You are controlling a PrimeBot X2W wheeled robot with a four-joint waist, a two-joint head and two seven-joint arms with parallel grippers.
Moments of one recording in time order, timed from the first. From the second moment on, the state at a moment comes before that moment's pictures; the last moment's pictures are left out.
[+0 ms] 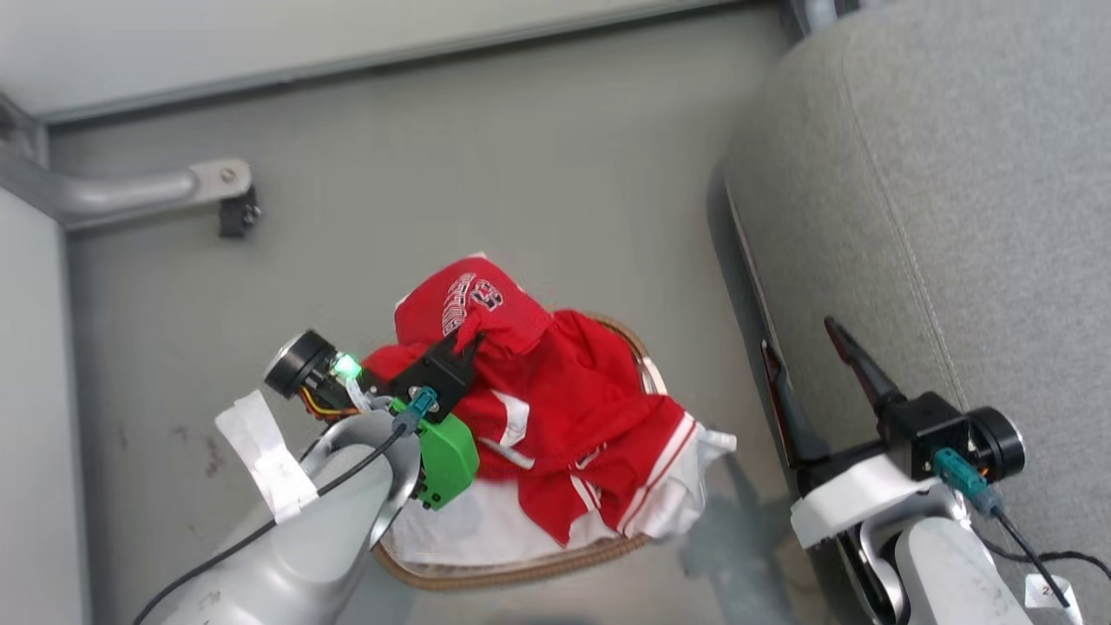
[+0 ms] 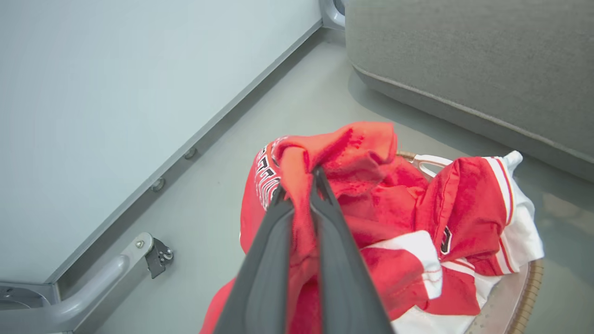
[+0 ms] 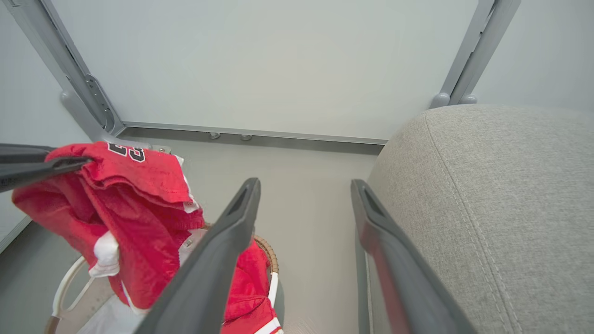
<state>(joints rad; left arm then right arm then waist) -0.67 0.17 -0.82 0.84 -0.19 -0.08 -0.26 -0.19 -0.05 0.11 0.20 0.04 0.13 -0.26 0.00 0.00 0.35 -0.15</state>
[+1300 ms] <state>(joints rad) -1.01 0.21 -0.97 0.55 -0.28 -0.13 -0.16 -0.33 -0.05 0.39 0.26 0.03 0.13 -0.26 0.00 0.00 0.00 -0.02</state>
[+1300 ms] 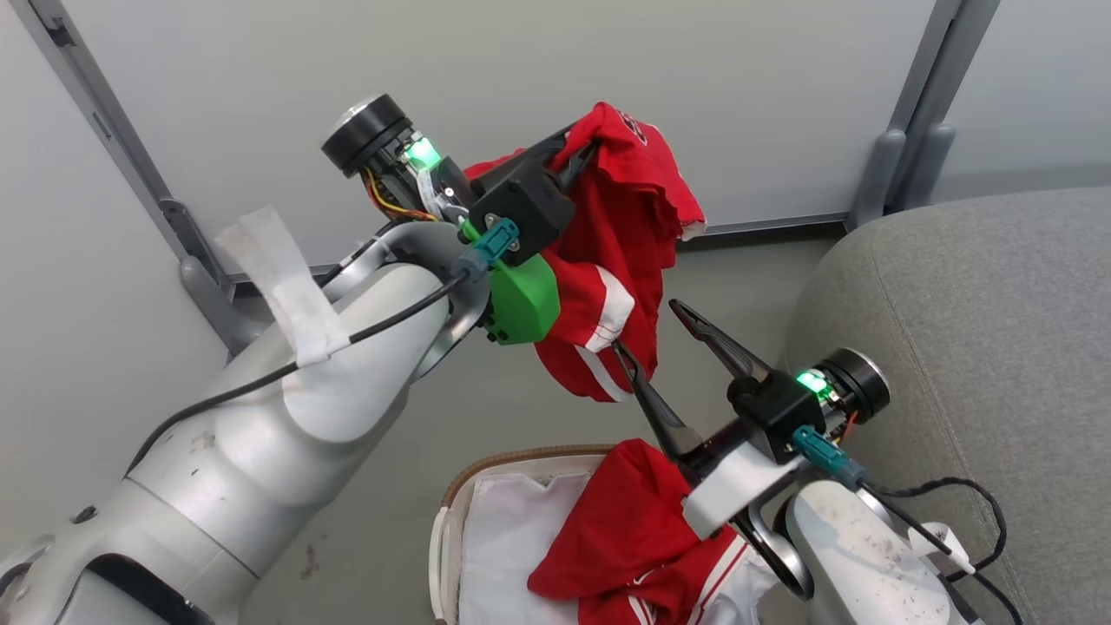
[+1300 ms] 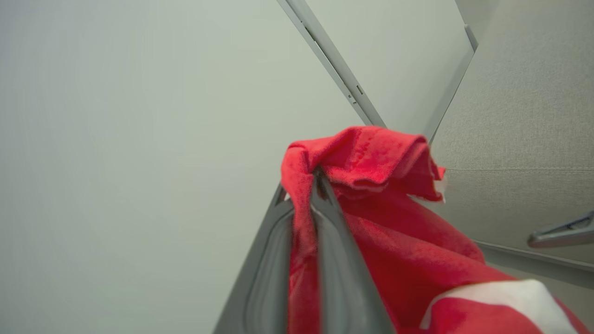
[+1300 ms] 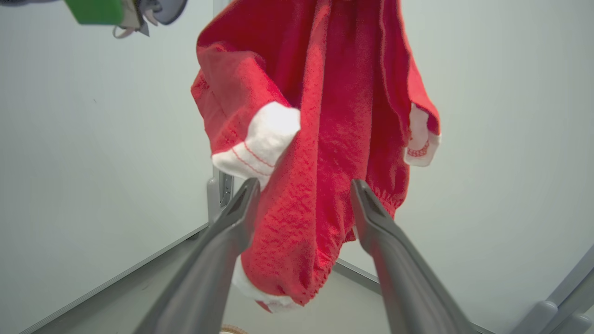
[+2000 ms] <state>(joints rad) -1.03 0.15 -1.06 0.56 -0.38 -0.13 -0.17 -0.51 -0.05 0.41 0.45 0.15 0.13 -0.26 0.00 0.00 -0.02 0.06</state>
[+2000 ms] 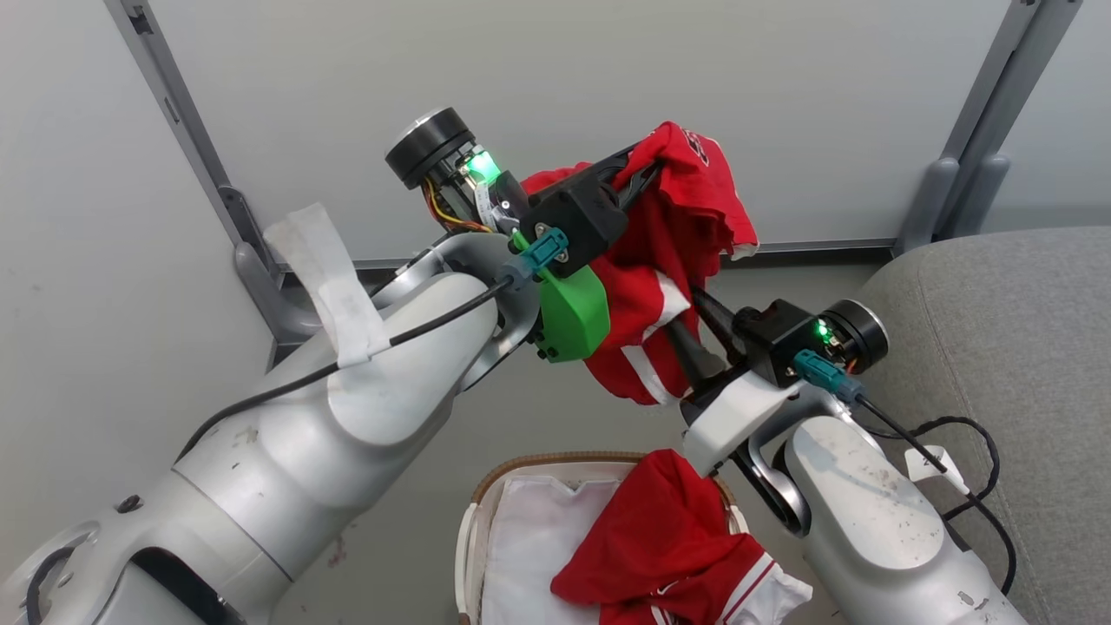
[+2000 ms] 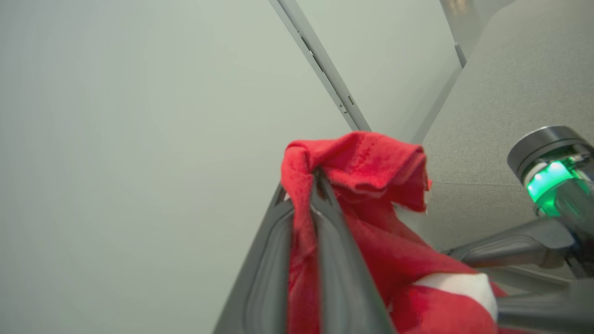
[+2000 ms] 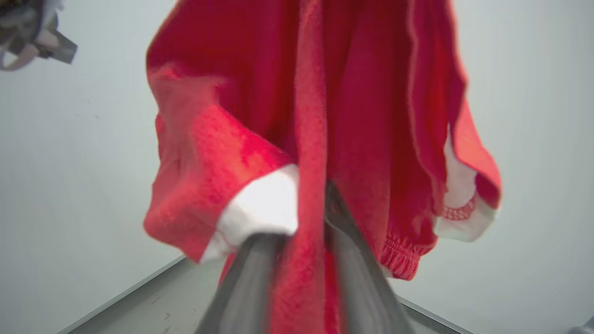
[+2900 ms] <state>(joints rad) -0.65 0.13 -0.90 0.52 -0.50 -0.11 -0.26 -0.44 -0.05 0.20 0.40 0.11 0.13 -0.26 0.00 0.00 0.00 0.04</state>
